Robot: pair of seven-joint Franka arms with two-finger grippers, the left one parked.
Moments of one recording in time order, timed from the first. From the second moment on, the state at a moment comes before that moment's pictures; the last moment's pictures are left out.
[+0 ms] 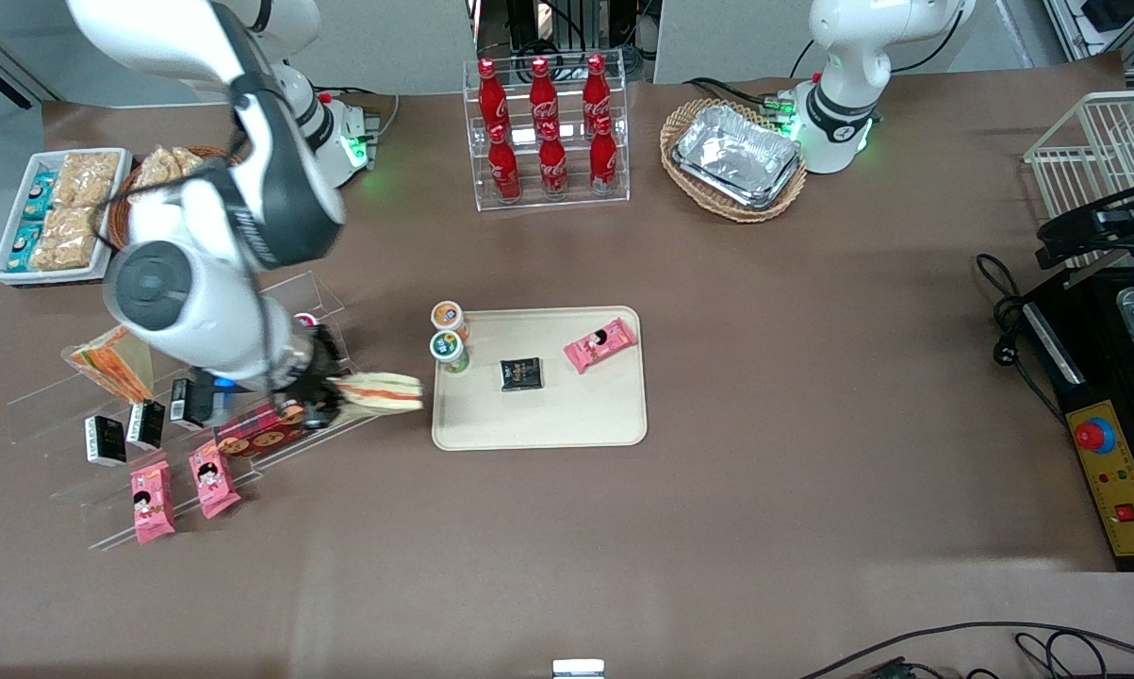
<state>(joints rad) 0.53 0.34 -0.24 -1.54 0.13 1.85 1.76</state>
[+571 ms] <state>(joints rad) 0.69 0.50 -0.24 -1.54 0.17 2.01 1.90</state>
